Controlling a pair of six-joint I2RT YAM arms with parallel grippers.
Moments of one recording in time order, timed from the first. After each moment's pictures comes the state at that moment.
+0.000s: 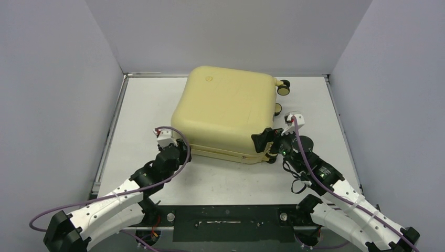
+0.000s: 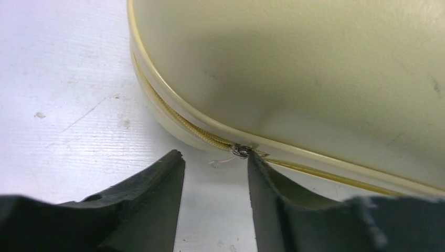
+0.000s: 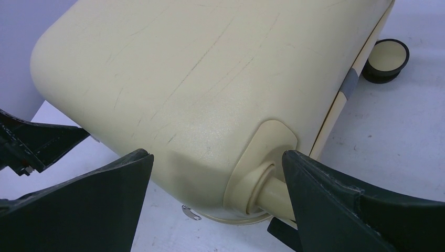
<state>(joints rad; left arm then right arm) -0.77 0.77 0.39 -0.12 -0.55 -0.67 0.70 0.68 0.65 -0.21 0.21 0.38</state>
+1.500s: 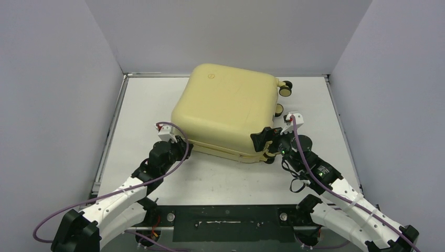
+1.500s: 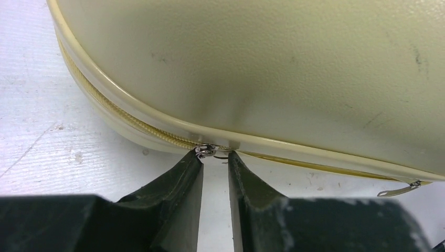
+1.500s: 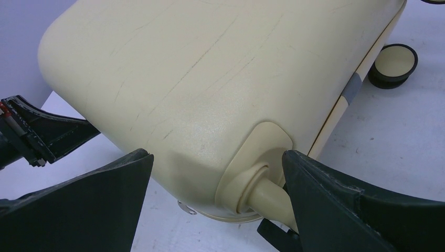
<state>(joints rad) -0.55 0.86 0.32 0.17 -0.16 -0.58 0.70 0.70 0.65 -0.19 0.21 0.38</state>
